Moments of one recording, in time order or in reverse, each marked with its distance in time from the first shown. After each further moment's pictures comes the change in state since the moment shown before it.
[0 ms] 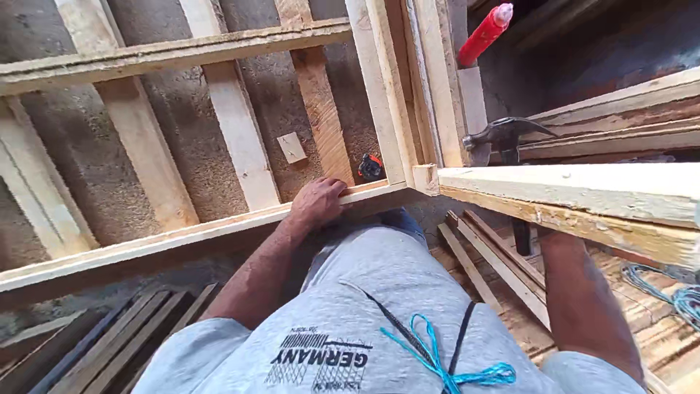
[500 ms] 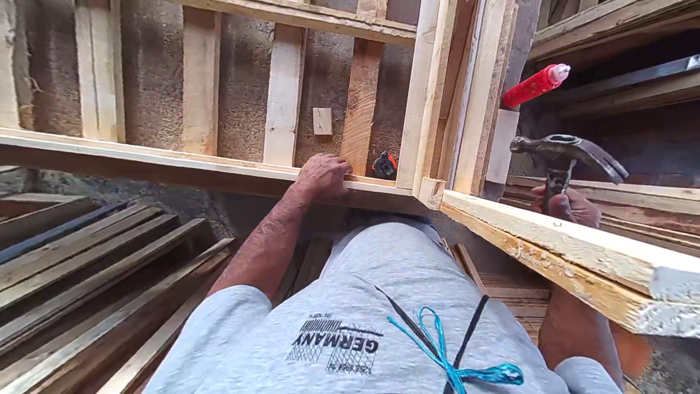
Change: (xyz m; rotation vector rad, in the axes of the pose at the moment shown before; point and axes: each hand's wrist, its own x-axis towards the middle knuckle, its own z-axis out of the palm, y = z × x) left_hand -0.004 0.008 0.001 0.049 0.110 -0.173; right_hand 0.036 -0.091 -0.001 -0.494 0.100 -0.400
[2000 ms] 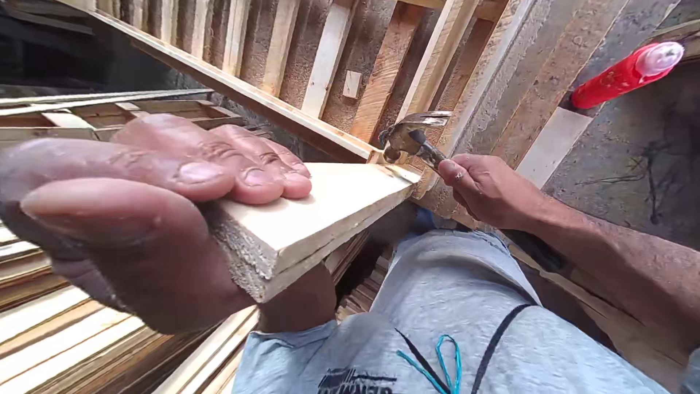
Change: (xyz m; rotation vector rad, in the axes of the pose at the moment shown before) left_hand -0.060 0.352 -0.200 -0.914 1.646 -0.024; right_hand 0.118 -0.006 -0.003 -0.293 -1.139 -0.132
